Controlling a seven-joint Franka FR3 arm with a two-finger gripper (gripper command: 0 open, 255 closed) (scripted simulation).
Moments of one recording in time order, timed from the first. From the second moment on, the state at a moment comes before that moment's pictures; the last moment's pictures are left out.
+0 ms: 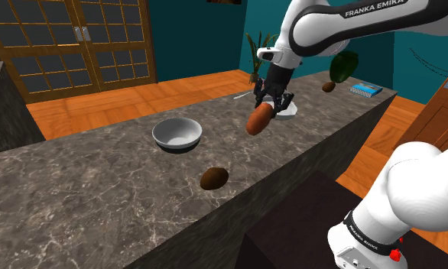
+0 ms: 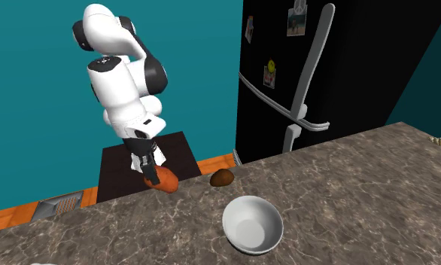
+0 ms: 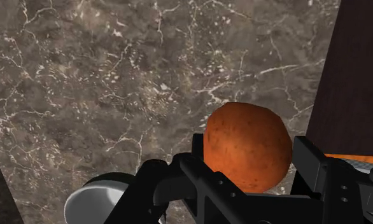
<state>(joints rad) 0.20 -0.46 -0.16 -2.43 0.05 2.05 -1.52</state>
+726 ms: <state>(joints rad) 0.08 -0.50 -0.37 -2.44 -0.04 2.01 -1.78</state>
